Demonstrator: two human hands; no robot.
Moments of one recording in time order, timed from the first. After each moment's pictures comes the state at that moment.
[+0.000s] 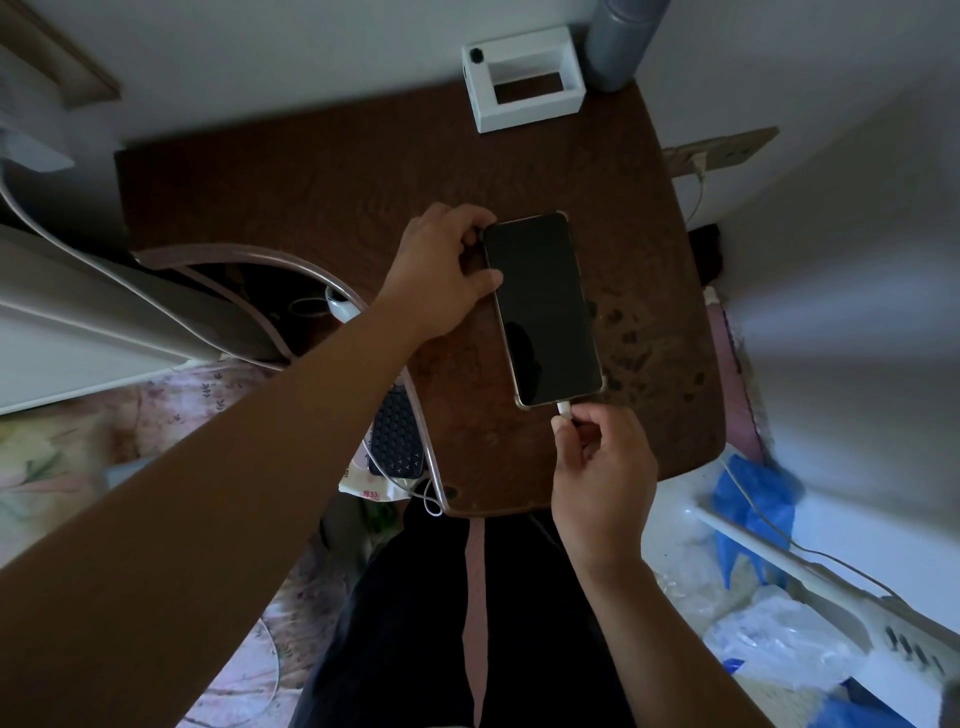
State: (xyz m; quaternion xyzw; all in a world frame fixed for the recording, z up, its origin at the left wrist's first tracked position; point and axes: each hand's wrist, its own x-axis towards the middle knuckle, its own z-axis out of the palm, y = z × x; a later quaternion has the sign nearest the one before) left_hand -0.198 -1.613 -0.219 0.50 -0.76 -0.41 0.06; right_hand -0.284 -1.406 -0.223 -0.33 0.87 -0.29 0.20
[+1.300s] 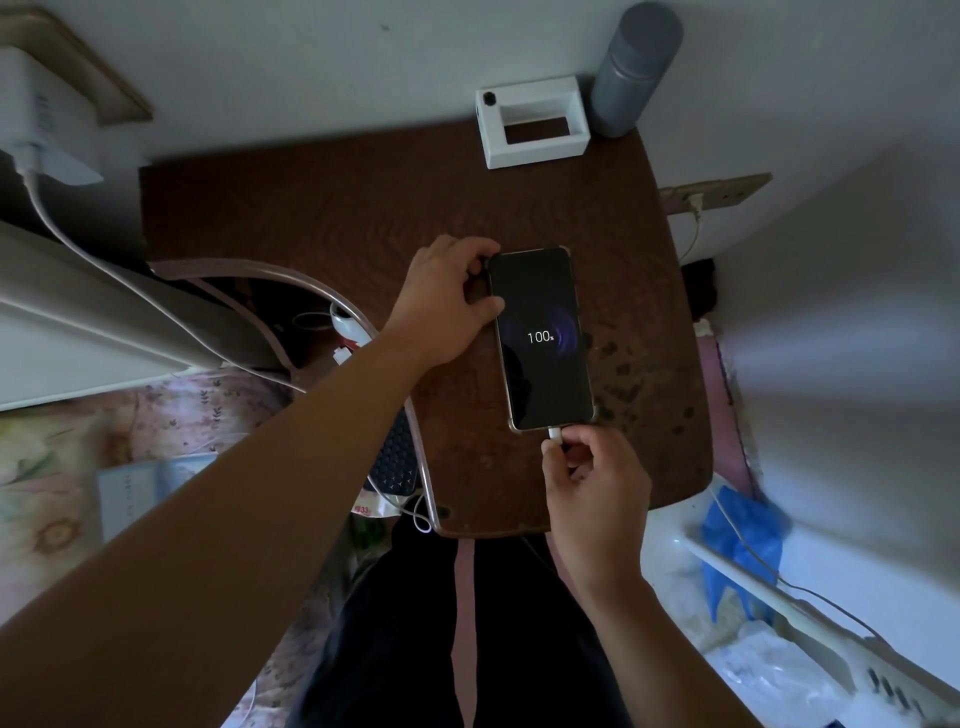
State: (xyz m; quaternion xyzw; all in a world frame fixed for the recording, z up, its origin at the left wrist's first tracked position) left_hand -0.198 -1.610 -0.224 0.51 -0.75 -0.41 0.09; right_hand -0.295 -1.410 -0.219 -0.38 0.85 -0.29 0.22
